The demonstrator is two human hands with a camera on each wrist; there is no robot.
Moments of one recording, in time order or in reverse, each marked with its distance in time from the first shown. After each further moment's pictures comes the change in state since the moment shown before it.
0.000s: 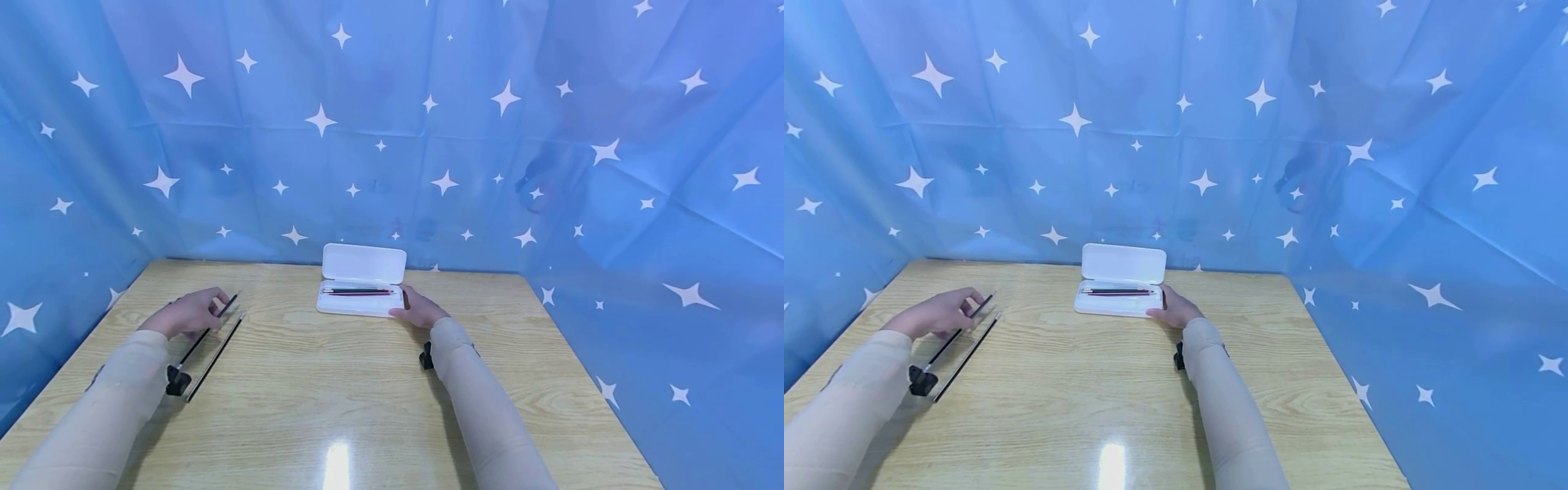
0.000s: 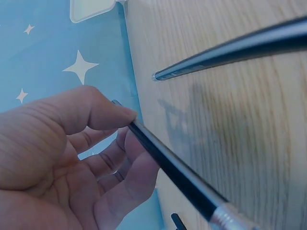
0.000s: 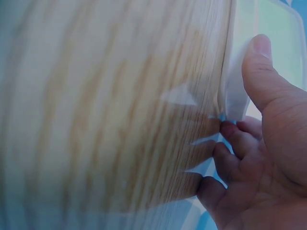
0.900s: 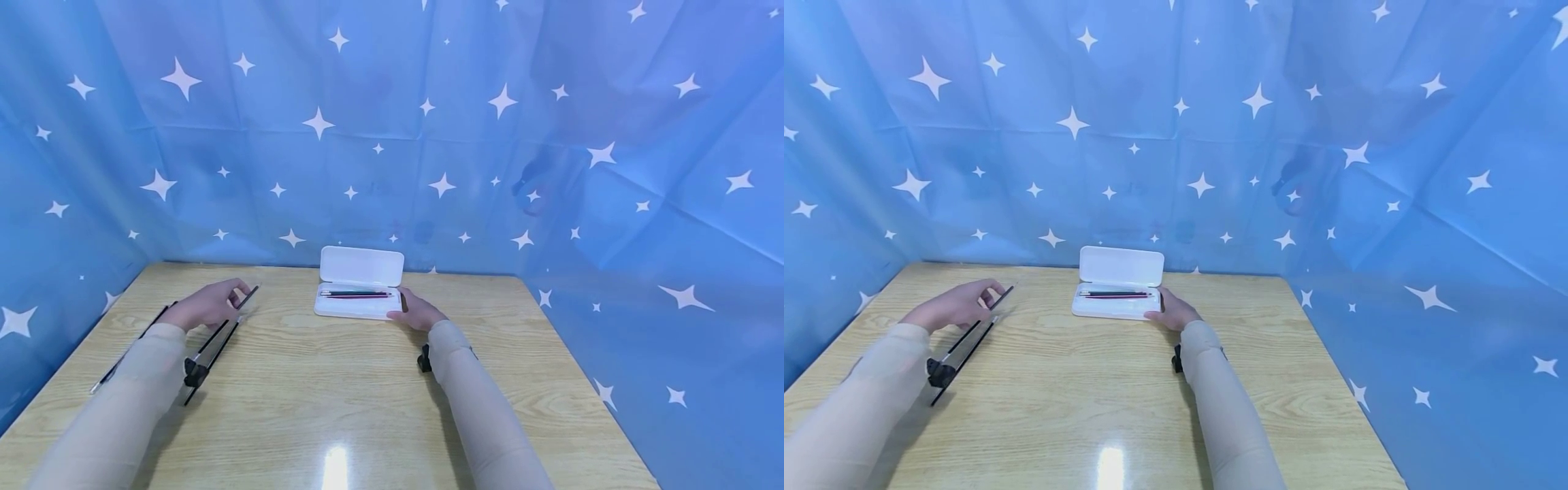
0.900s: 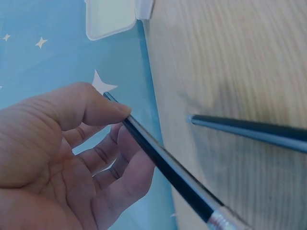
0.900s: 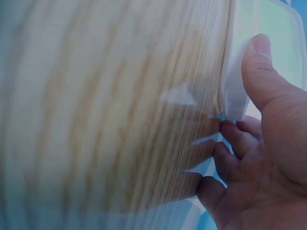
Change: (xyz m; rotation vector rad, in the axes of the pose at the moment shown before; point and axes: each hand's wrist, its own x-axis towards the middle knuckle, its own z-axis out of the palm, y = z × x) left_hand 0.023 0.029 0.005 -0.013 0.012 0.087; right_hand -0.004 -0.002 0.000 0.009 0.003 -0.008
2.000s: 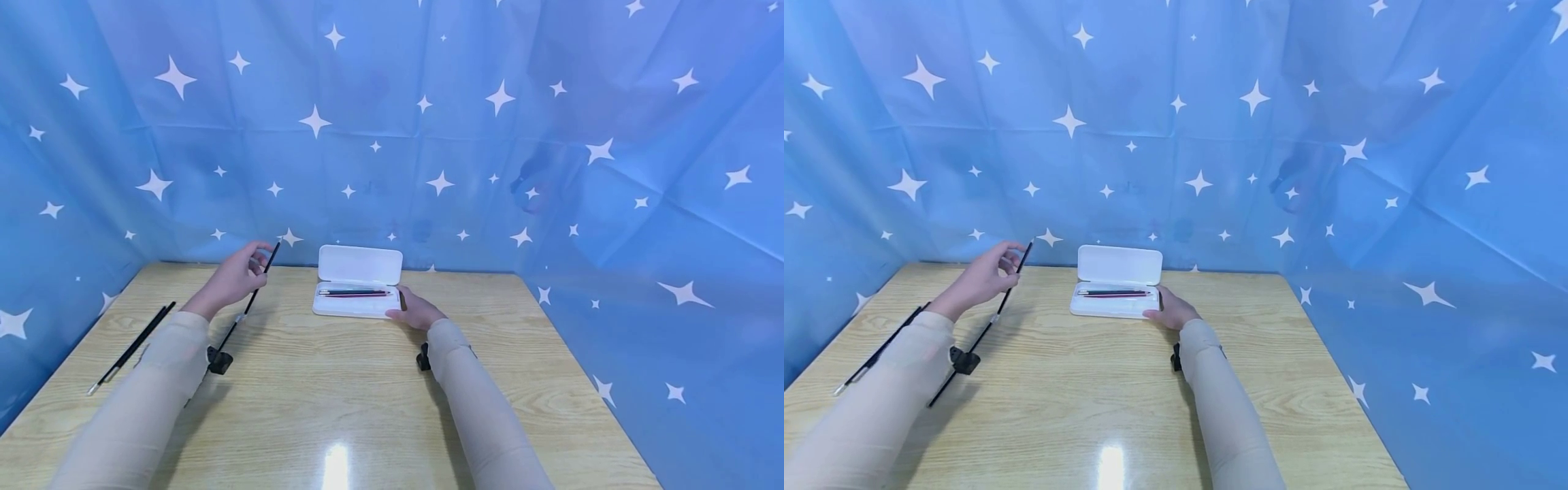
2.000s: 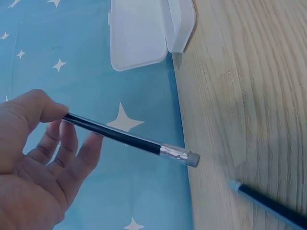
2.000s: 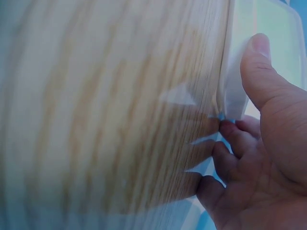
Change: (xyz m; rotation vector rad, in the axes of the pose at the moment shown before) left_hand 0.028 0.049 0.002 -0.018 0.324 0.292; right_hand 0.007 0.006 0.004 0.010 0.006 0.021
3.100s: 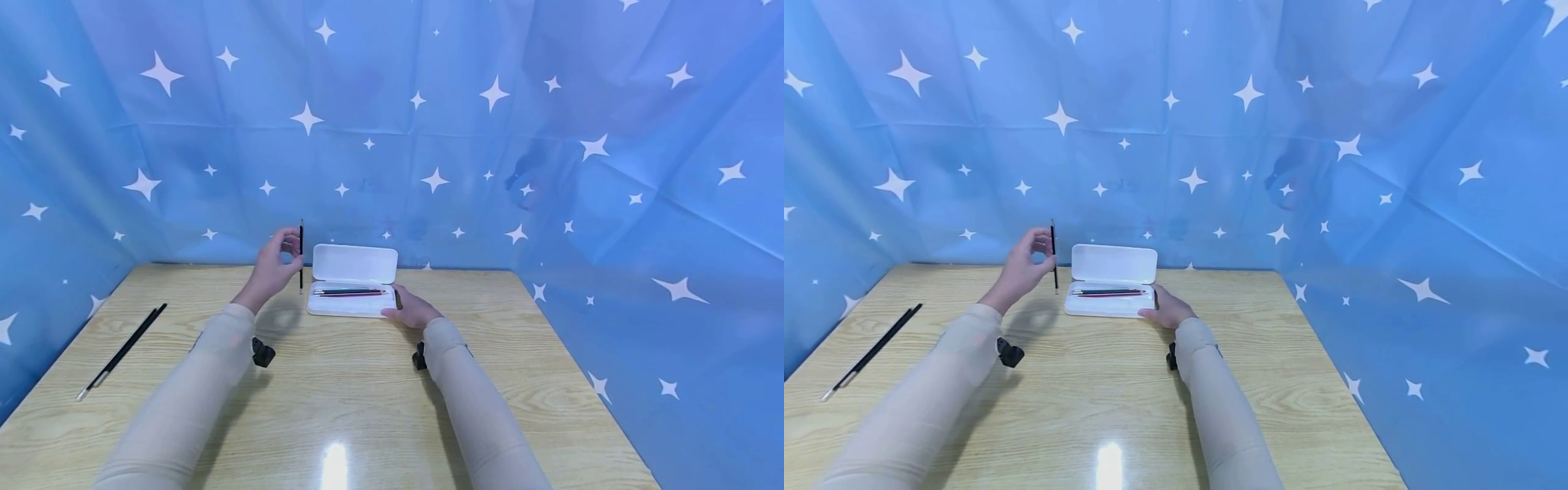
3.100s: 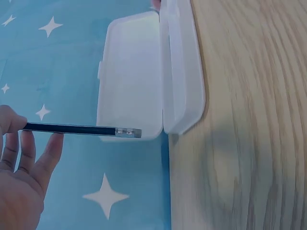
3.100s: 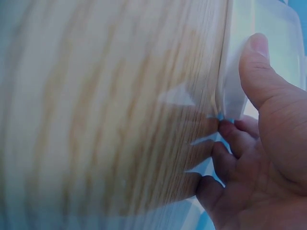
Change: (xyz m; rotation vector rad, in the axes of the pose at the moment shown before) left_hand 0.045 0.026 0.062 -0.226 0.240 0.155; right_hand -0.003 -0.002 -0.002 0.003 0.000 -0.010
